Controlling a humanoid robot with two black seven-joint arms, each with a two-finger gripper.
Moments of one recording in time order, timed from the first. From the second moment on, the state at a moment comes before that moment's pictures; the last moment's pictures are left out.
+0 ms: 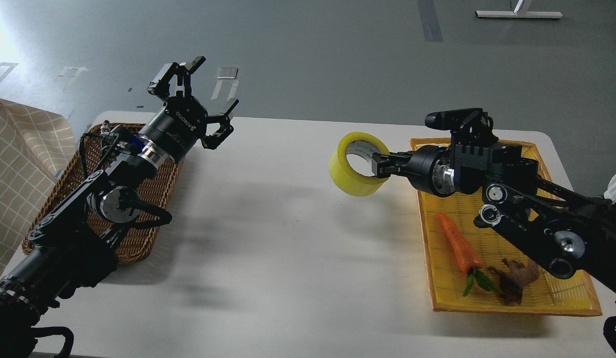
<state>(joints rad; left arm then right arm) -0.51 0.32 -1.07 -0.98 0.39 -0.49 -0.25 0.79 -0.31 0.61 1.31 -1.73 0.49 -0.27</state>
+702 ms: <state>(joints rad) -0.51 0.32 -1.07 -0.98 0.39 -0.49 -0.26 0.83 -0.06 0.47 1.05 -1.78 0.49 -0.27</state>
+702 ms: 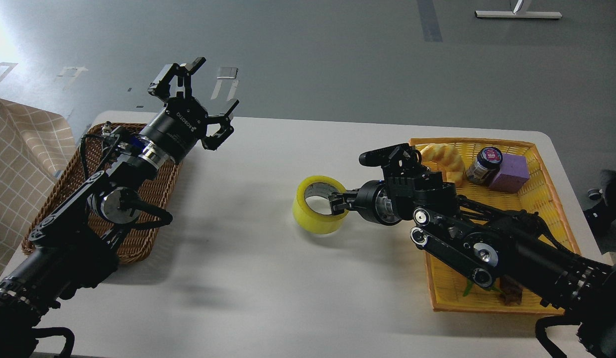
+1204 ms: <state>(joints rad) -0.51 0.32 -1.07 -0.98 0.39 -0.49 -0.26 0.85 0.00 0.45 0.97 -1.78 0.49 -0.27</state>
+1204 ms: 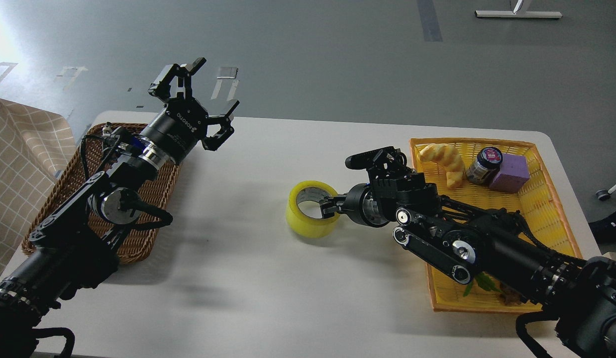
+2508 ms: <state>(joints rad) -0.51 0.32 -1.07 -0.98 0.39 -0.49 -0.26 0.84 0.00 0.55 0.99 -1.77 0.49 -0.26</state>
